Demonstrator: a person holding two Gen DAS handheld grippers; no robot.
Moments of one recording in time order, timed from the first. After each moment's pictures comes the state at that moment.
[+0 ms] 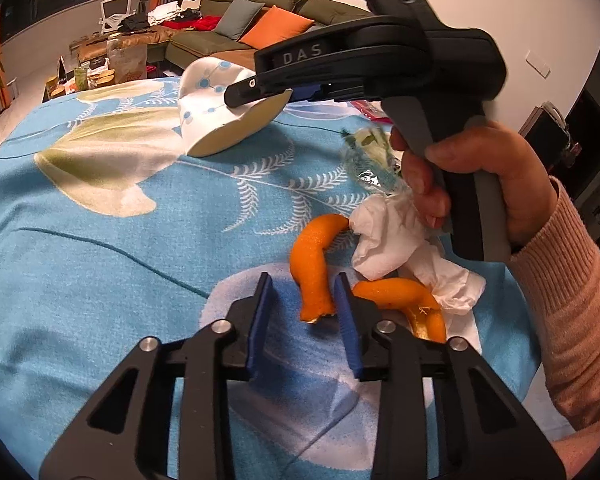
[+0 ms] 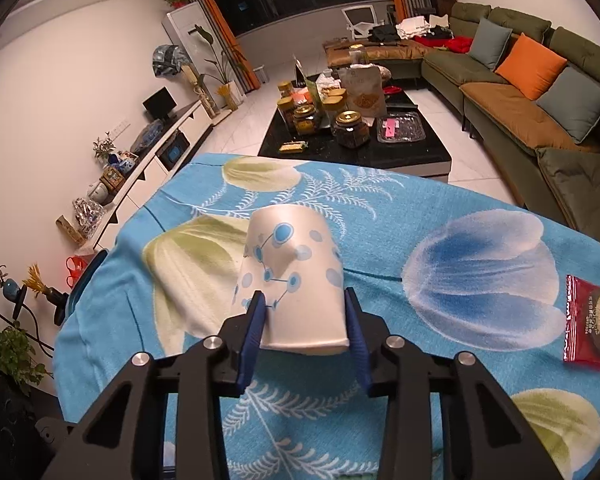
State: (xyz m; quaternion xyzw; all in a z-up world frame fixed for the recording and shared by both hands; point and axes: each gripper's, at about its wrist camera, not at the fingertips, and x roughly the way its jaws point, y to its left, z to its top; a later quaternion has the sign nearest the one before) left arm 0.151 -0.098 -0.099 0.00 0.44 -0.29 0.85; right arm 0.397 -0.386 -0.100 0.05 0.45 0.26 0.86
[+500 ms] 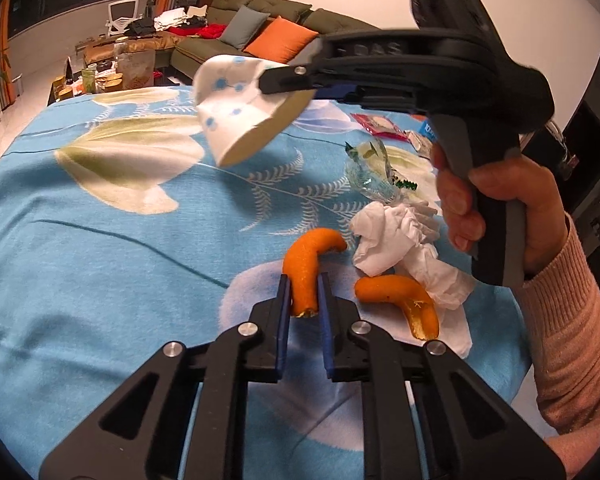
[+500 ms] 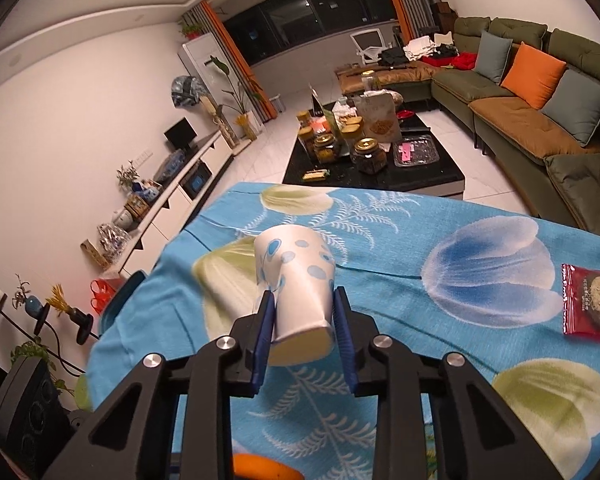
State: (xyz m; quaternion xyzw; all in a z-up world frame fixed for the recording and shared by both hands) left arm 0.146 -0.072 -0.091 -0.02 0.43 -0.28 0.86; right arm 0.362 -0.397 -0.073 0.10 0.40 0.28 0.87
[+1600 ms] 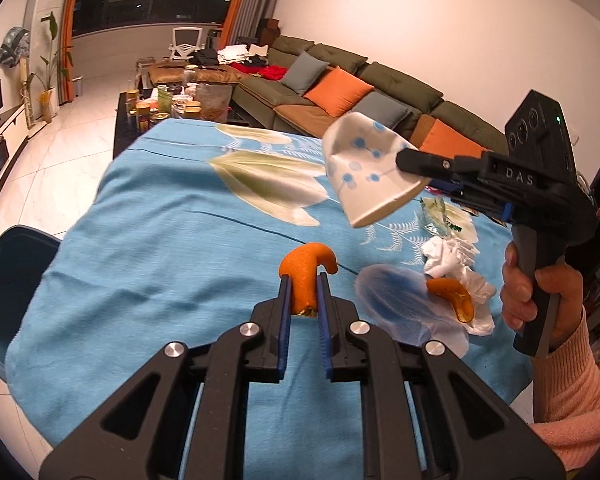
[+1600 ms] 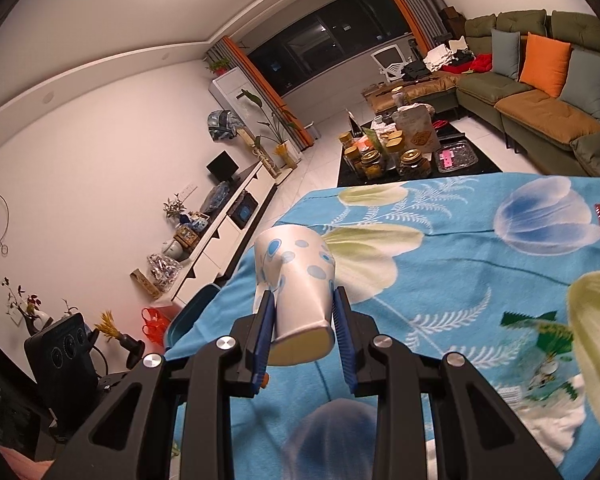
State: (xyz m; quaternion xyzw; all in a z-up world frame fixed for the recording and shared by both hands) left arm 0.093 0.048 -0.049 -0.06 0.36 -0.19 0.91; right arm 0.285 -0.371 -0.063 0.18 0.35 0.34 0.85
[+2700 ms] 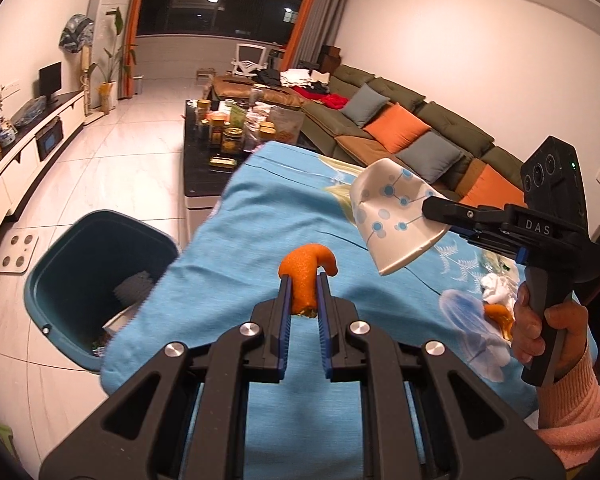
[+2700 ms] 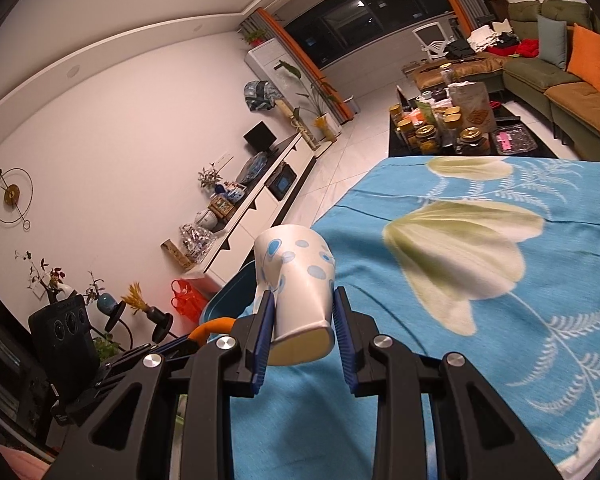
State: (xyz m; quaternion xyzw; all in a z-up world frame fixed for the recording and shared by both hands) left arm 0.064 0.154 -0.029 -0.10 0.33 -0.08 0.94; right arm 0.288 -0.274 -0.064 0.16 0.37 0.41 0.82
